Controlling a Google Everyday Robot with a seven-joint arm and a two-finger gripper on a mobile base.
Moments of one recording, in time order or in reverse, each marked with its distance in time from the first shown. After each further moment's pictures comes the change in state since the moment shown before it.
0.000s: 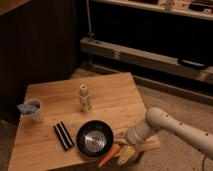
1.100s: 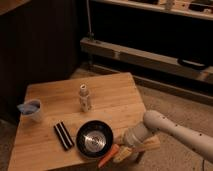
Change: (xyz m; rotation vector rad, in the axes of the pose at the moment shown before) arm 0.004 -0.004 0.018 -0.034 -0.038 0.038
